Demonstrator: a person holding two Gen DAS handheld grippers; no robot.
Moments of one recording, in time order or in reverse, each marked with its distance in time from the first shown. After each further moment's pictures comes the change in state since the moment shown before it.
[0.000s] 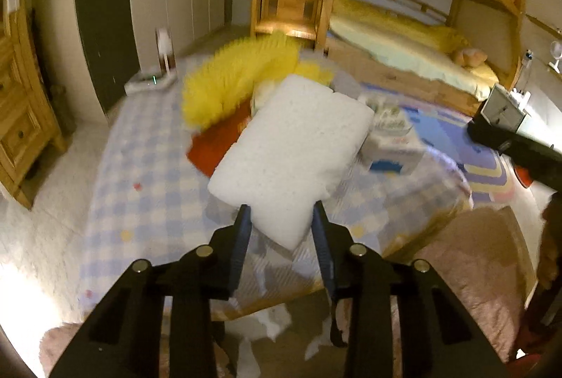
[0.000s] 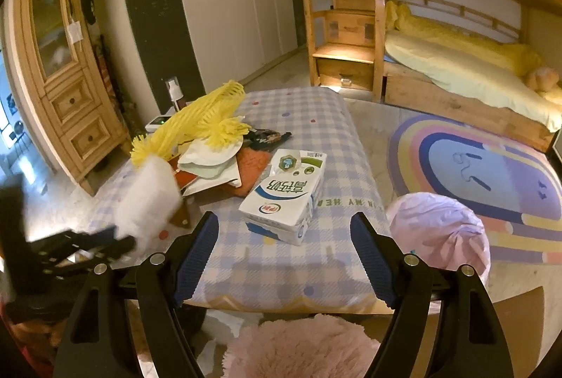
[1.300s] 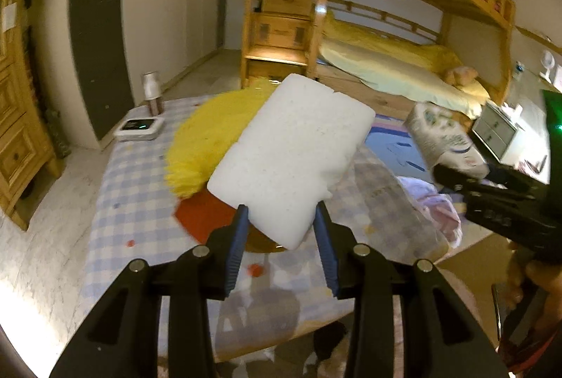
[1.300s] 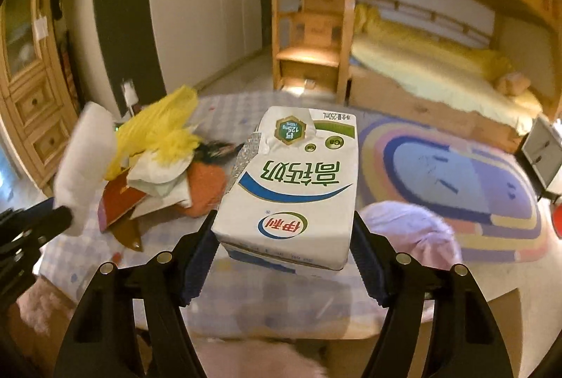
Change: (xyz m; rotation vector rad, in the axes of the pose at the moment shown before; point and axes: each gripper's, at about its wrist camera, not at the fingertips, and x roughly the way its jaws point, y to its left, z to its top) left arm -0.001 -0.020 0.042 0.022 -0.073 -0.043; right arm 0.001 -0.032 0.005 -0.013 -0.050 -0.192
